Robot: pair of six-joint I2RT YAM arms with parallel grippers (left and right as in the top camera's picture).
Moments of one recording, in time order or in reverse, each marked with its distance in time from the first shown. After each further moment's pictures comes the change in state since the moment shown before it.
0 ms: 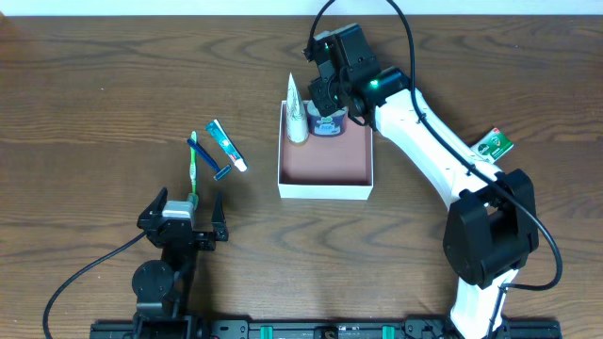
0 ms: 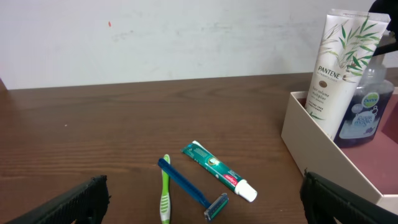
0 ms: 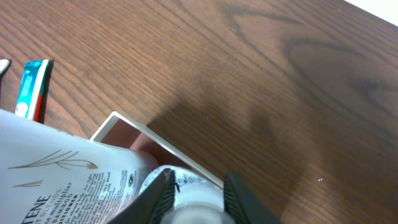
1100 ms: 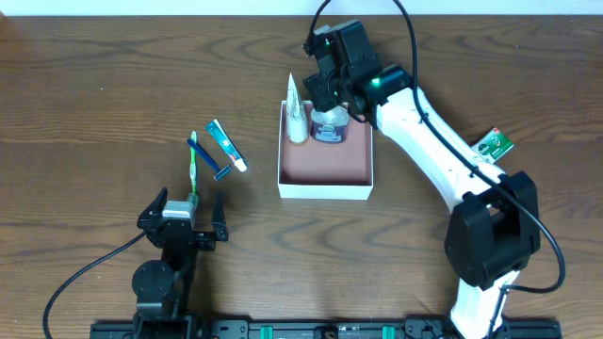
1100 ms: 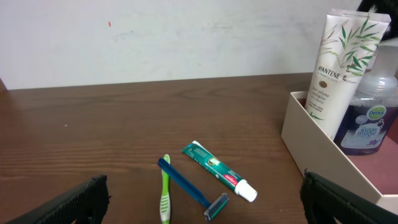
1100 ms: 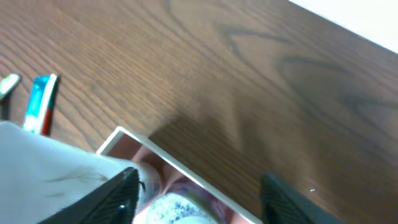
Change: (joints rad) left arm 0.000 0.000 0.000 0.000 0.000 0.000; right arm -0.002 -0.018 0.039 -0.008 0.000 -0.002
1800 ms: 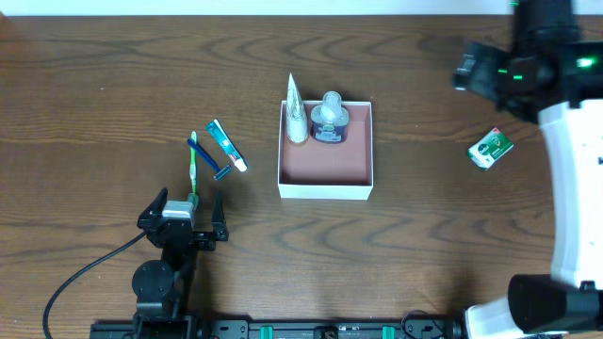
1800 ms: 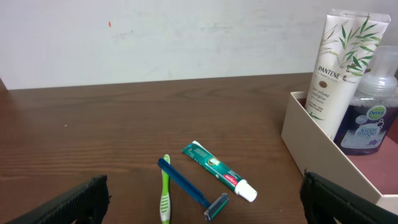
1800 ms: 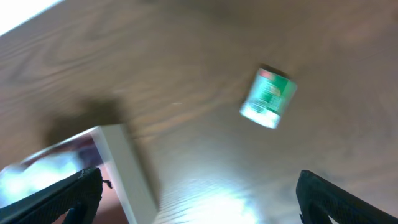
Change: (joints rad) left arm 0.000 0.000 0.000 0.000 0.000 0.000; right arm -0.507 -0.306 0.204 -0.788 0.161 0.553
